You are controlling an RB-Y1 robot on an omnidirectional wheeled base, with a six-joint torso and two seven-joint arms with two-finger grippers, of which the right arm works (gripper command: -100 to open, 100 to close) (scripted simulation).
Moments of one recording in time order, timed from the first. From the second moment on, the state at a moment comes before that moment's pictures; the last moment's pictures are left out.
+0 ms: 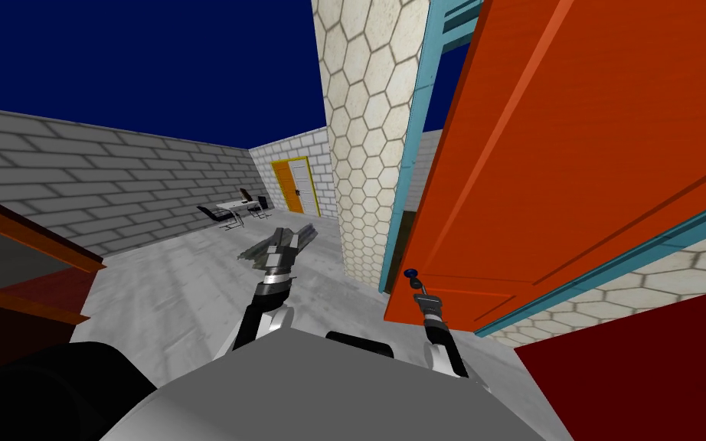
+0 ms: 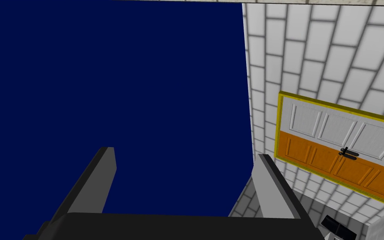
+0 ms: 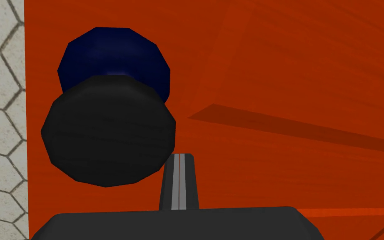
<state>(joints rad) -0.10 -0.29 0.23 -0.65 -0.53 -0.84 -1.18</state>
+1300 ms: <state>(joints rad) -0.13 -0.28 0.27 -0.60 -0.58 -0.86 -1.38</state>
